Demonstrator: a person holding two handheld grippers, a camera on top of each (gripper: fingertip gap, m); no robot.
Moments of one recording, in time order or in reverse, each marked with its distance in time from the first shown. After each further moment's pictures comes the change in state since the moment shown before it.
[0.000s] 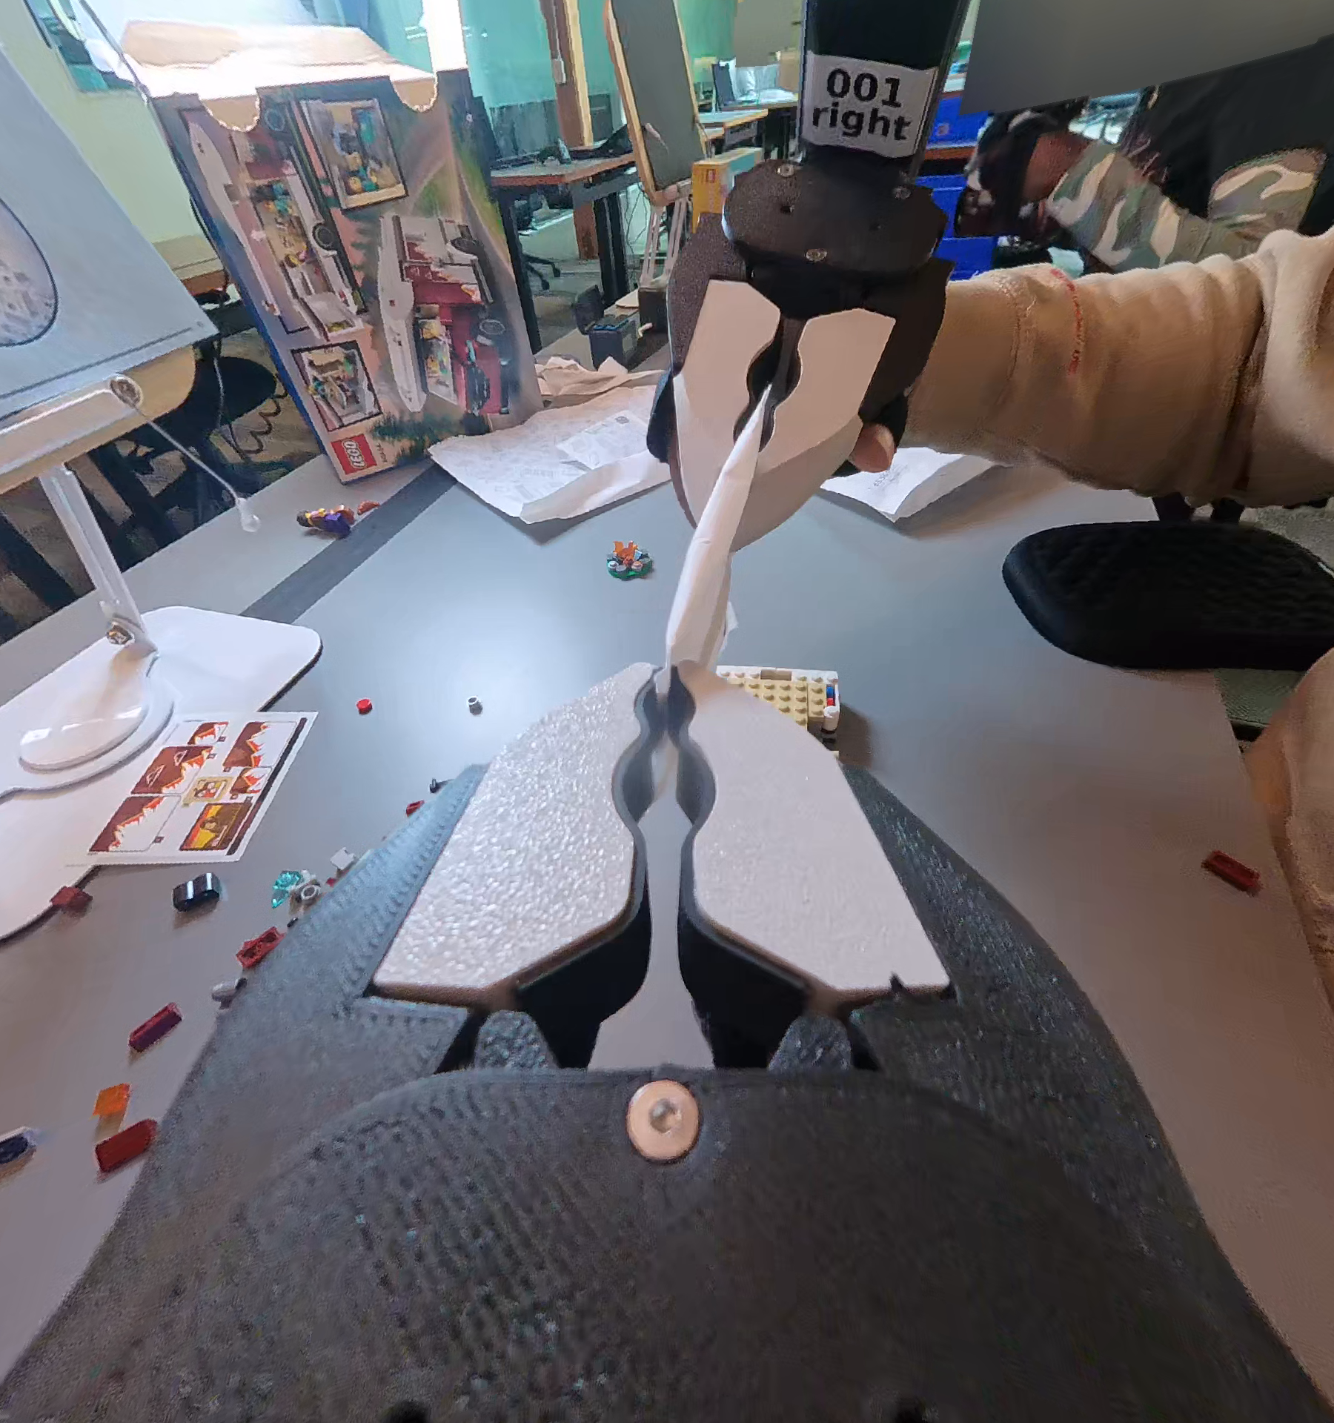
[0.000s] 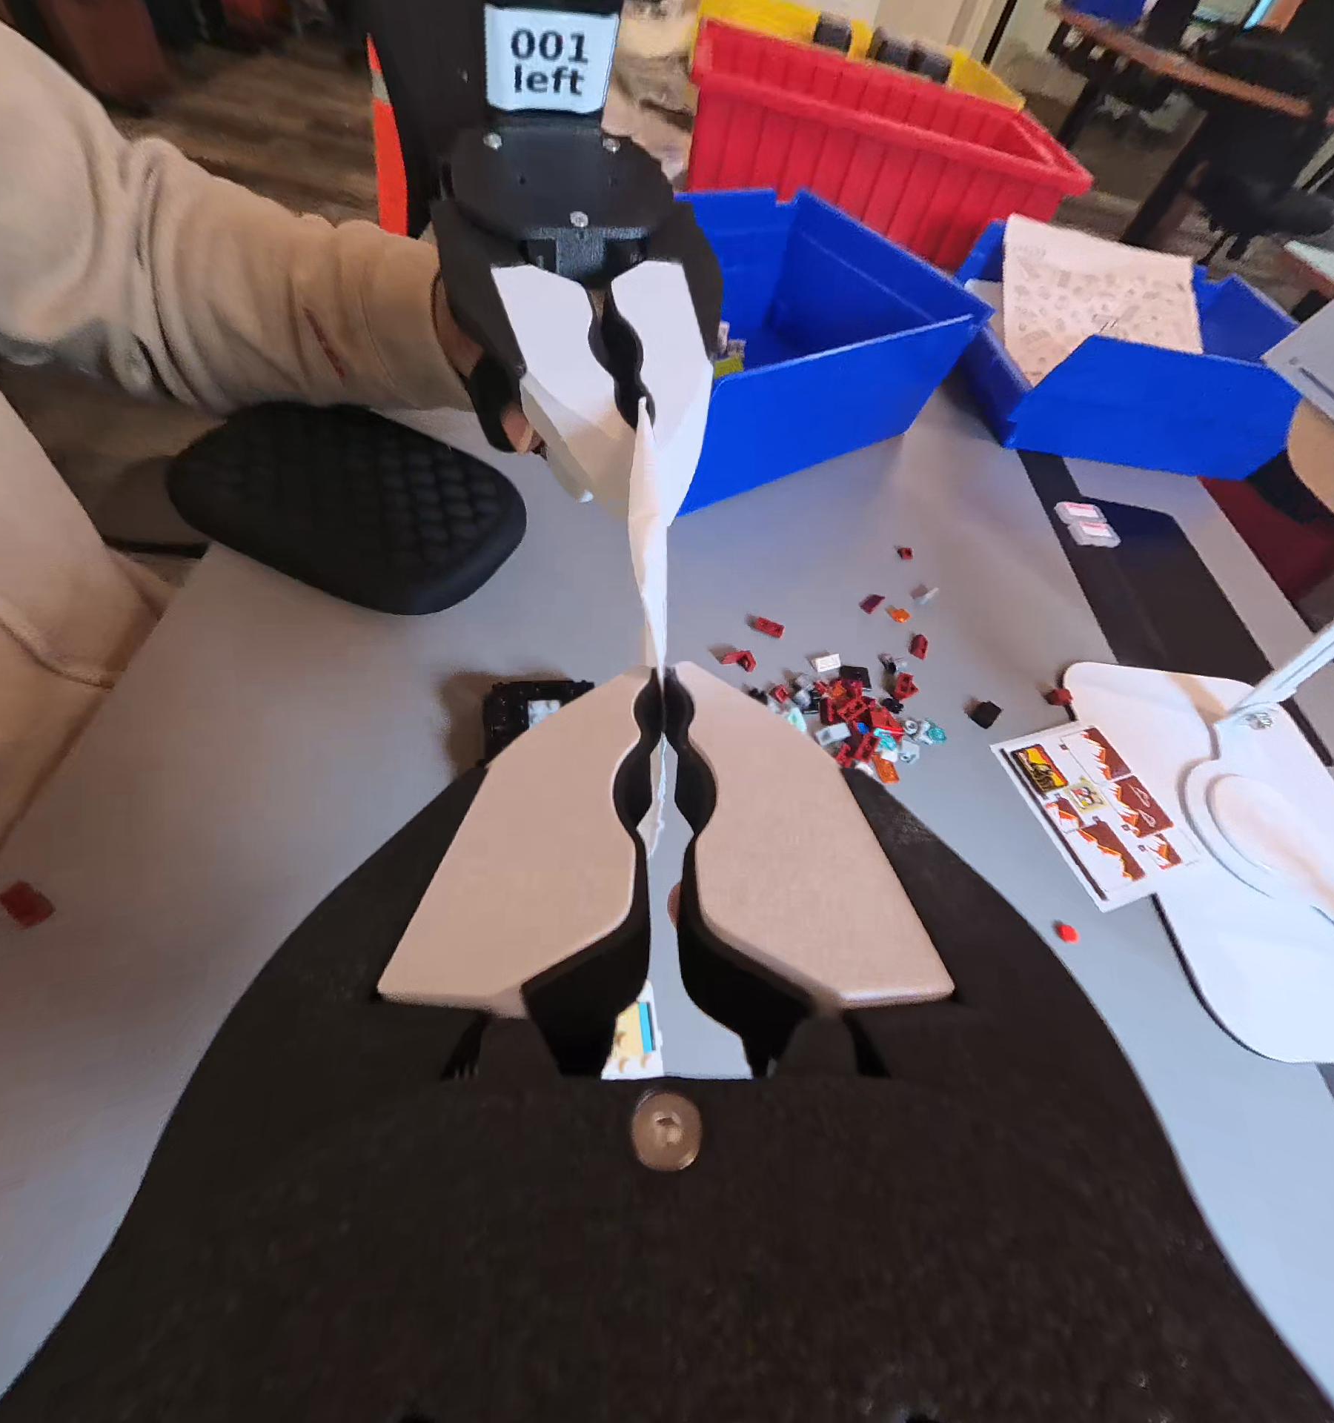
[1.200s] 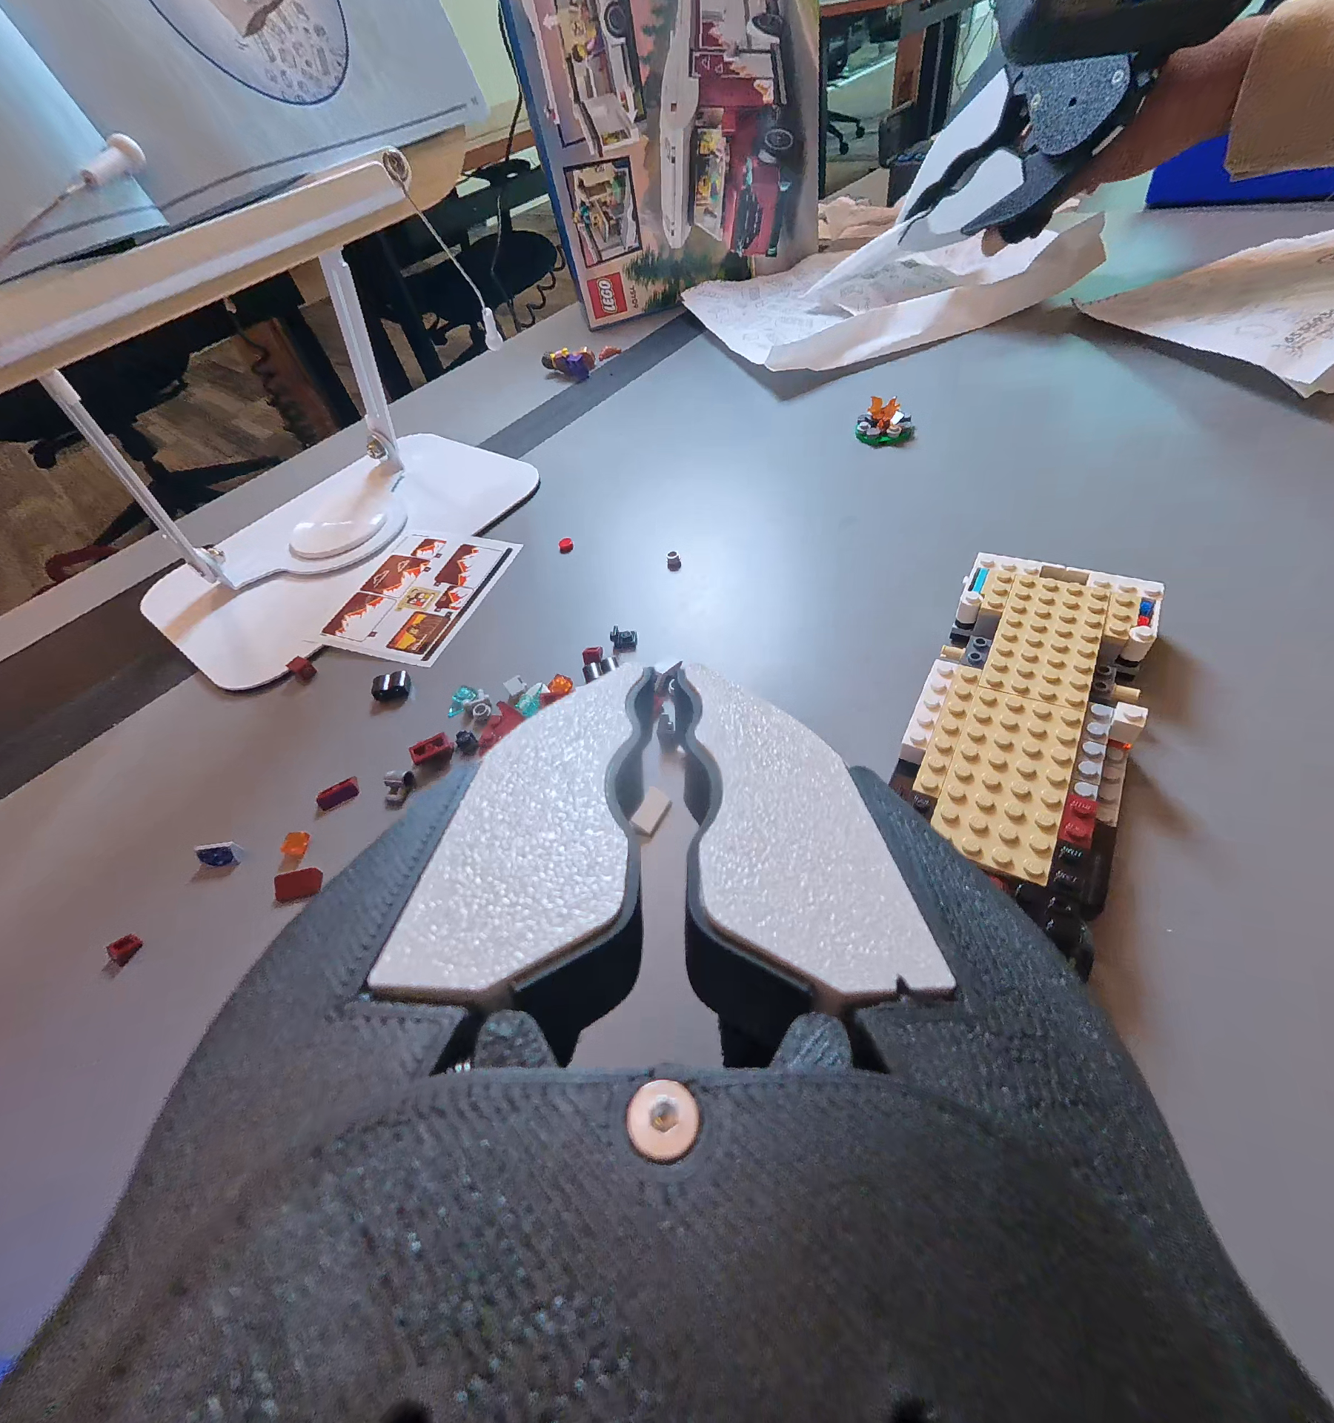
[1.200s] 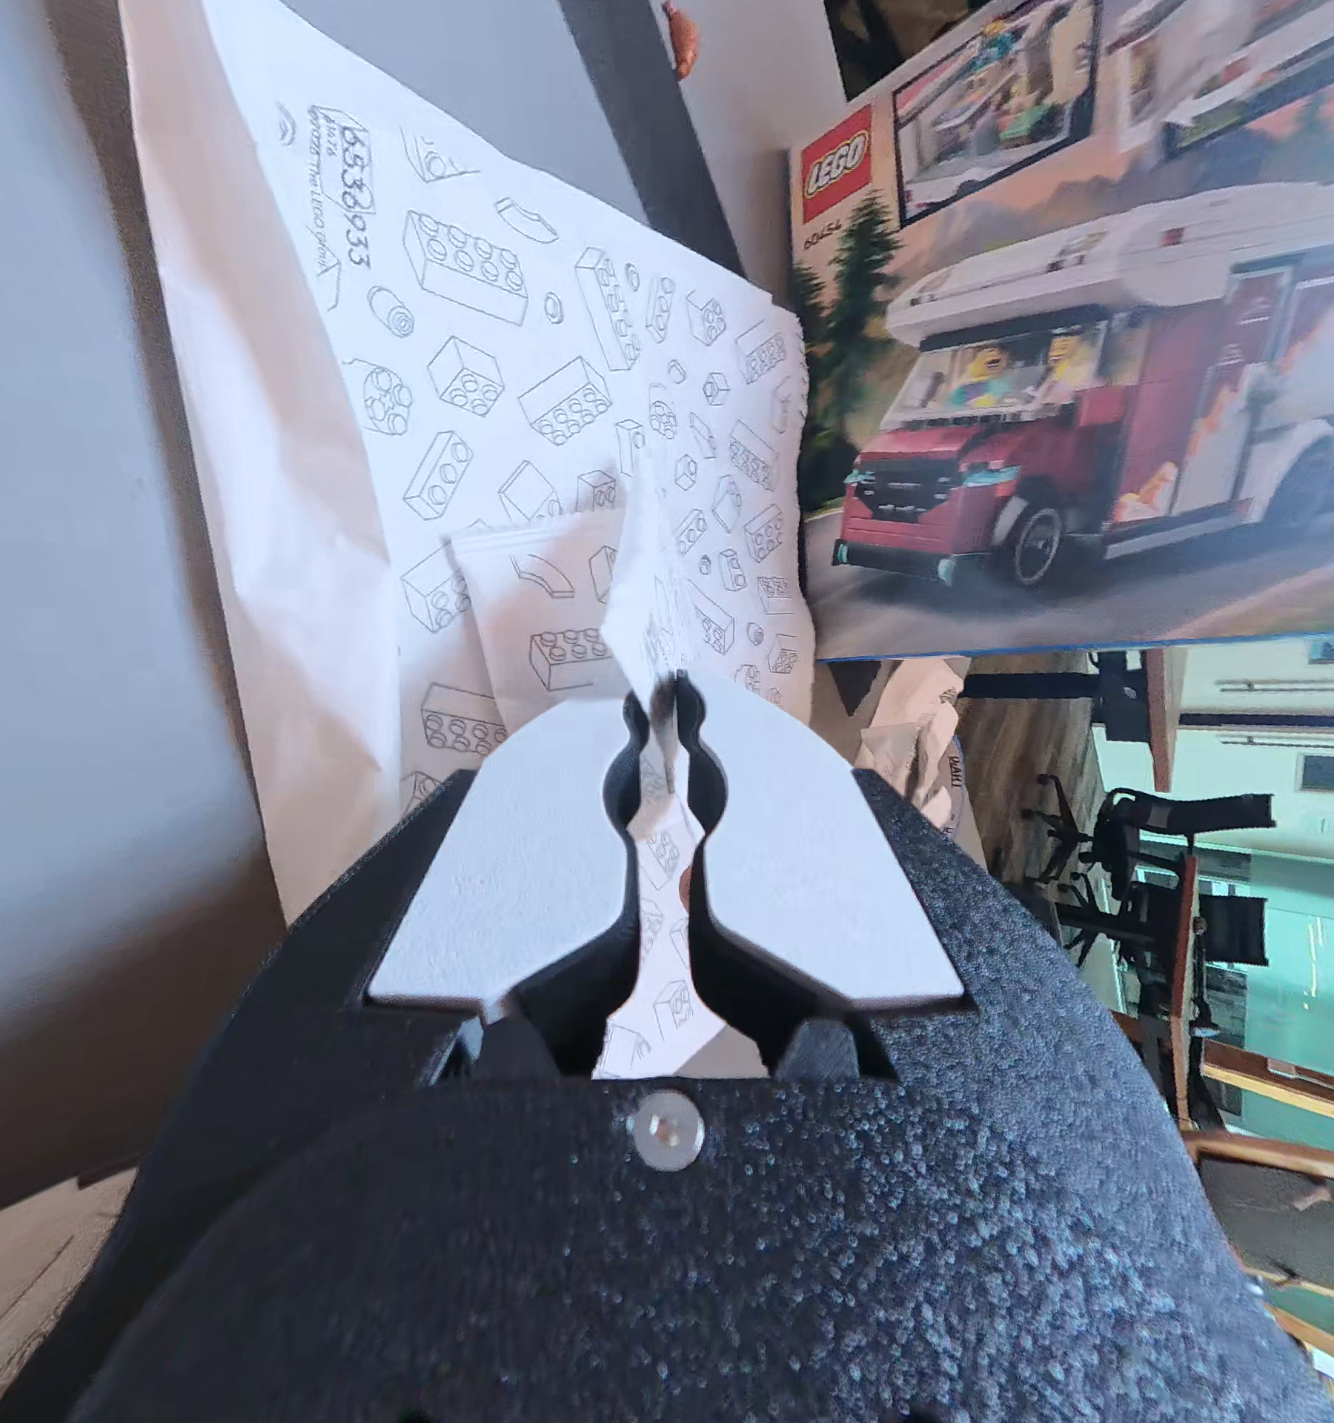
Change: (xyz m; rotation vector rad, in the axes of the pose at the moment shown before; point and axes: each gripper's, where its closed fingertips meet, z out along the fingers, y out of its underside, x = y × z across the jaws) left arm -0.052 0.061 0.003 -0.125 -0.378 -0.005; right arm 0.183 0.267 -0.279 -0.913 0.881 -0.041
